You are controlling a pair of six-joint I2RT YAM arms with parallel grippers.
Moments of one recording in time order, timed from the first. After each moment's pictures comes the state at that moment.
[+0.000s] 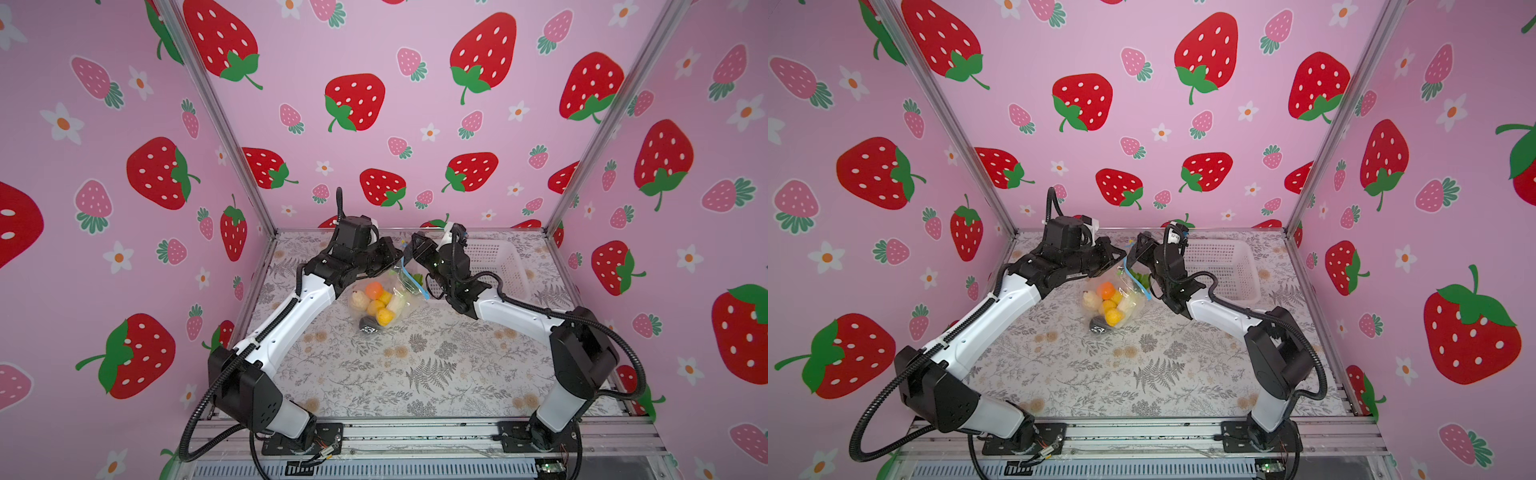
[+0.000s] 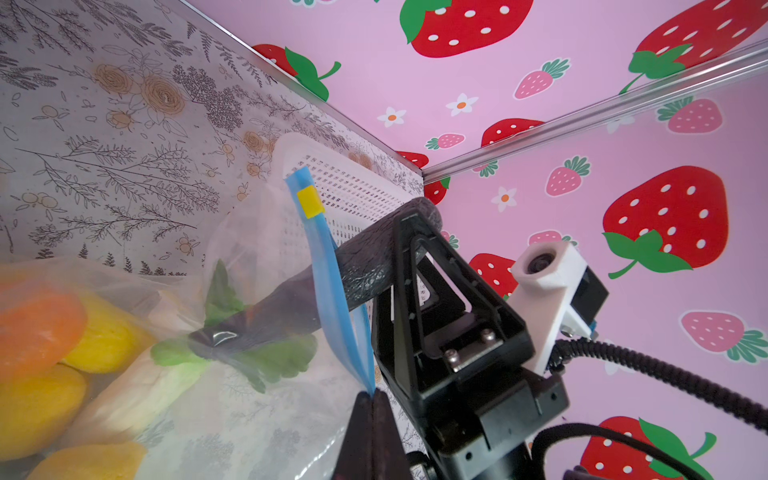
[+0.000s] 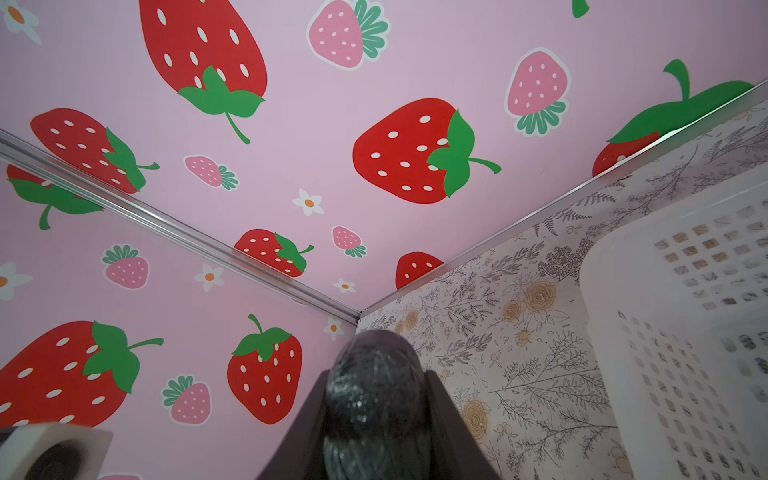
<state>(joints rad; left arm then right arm) -0.46 1.50 1.45 -0.47 0.32 -0.90 0.81 1.72 1.21 0.45 0.28 0.95</state>
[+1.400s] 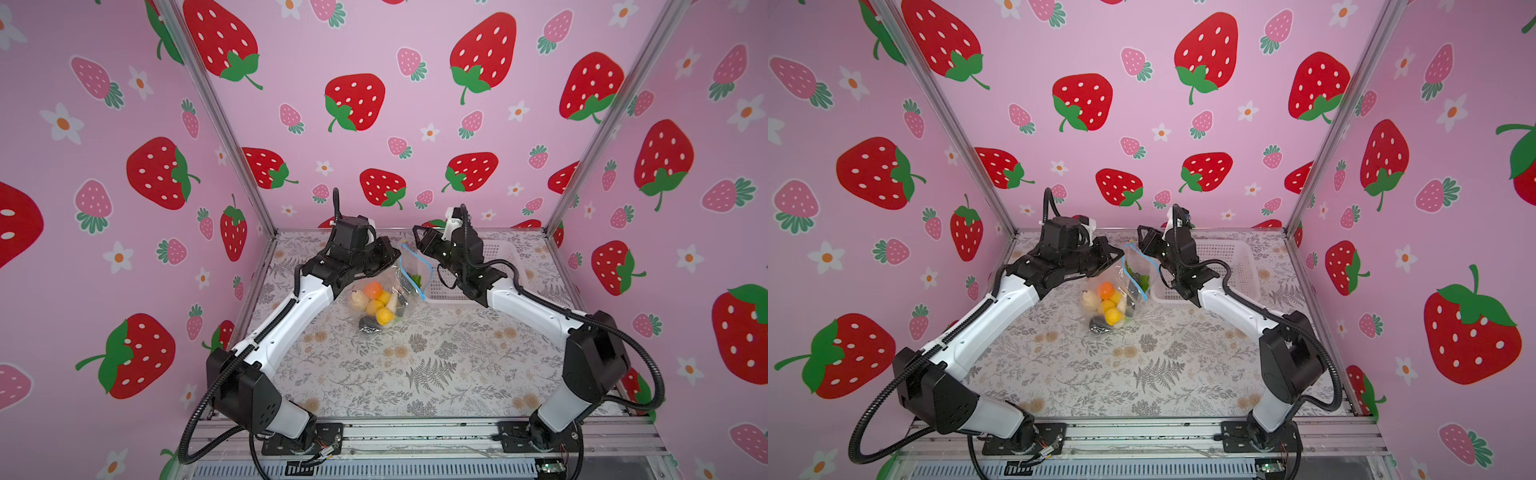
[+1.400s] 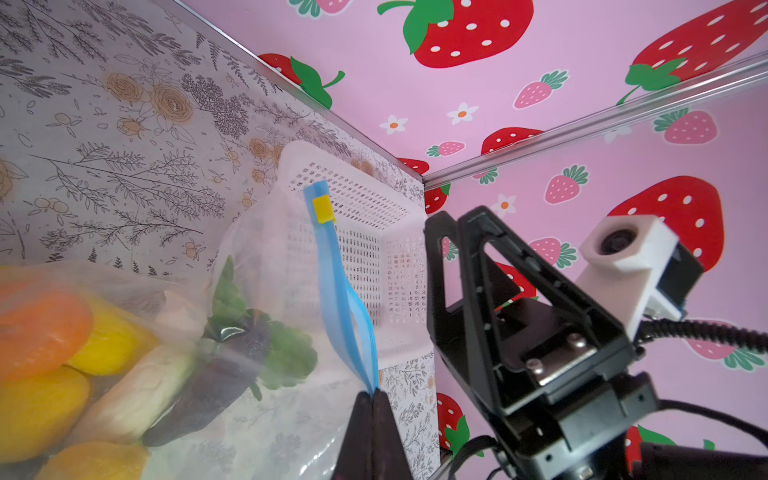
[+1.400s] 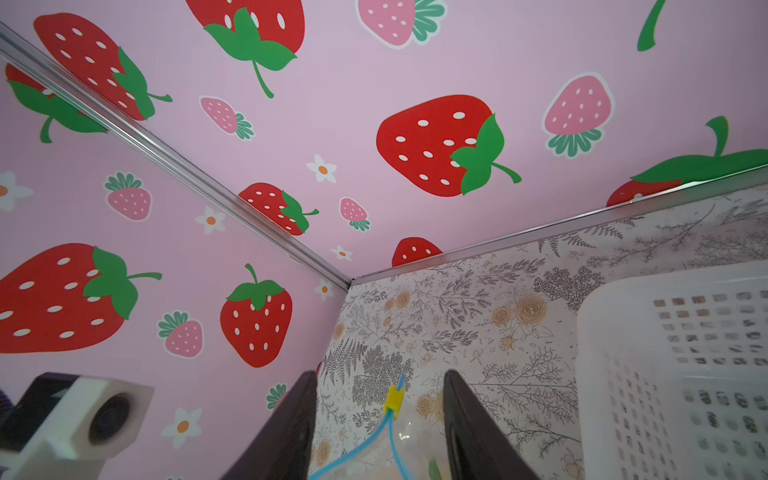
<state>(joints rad) -0.44 1.49 1.43 -0.46 0.32 -0.90 0.69 1.65 1.31 0.24 0.01 0.75</state>
